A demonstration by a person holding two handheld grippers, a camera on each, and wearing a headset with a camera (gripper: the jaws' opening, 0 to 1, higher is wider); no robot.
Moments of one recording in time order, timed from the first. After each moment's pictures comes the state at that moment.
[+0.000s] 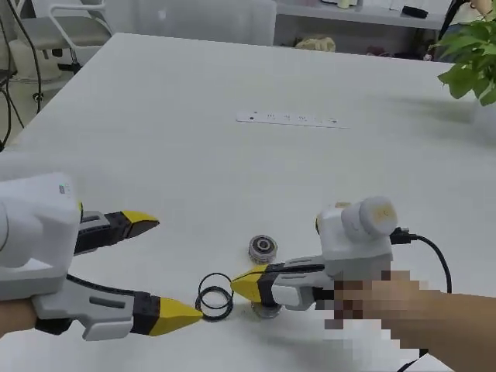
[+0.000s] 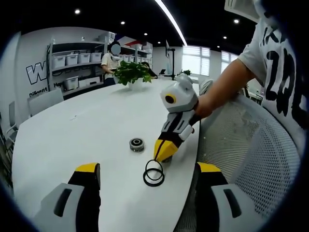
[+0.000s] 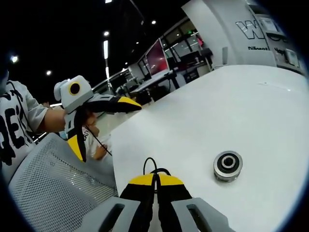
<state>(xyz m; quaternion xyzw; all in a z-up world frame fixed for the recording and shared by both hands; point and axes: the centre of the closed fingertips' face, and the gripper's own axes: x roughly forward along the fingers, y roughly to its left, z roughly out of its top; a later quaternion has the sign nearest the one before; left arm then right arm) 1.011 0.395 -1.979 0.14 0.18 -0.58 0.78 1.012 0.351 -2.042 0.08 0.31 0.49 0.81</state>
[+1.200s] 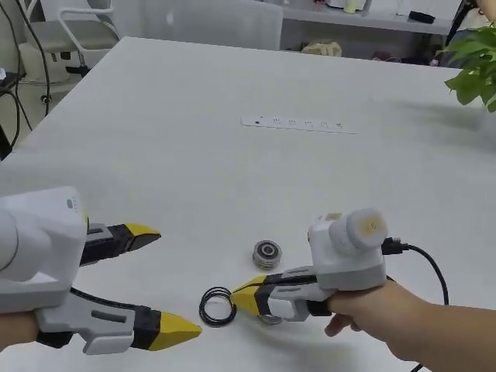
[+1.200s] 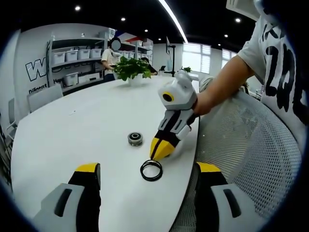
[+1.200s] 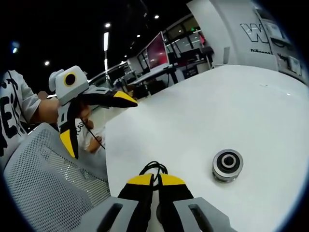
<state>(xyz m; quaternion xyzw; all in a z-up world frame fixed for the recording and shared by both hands) 1.006 0.399 -1.989 0.14 0.20 -0.58 0.78 1.015 0.351 -2.058 0.04 0.32 0.48 0.82</state>
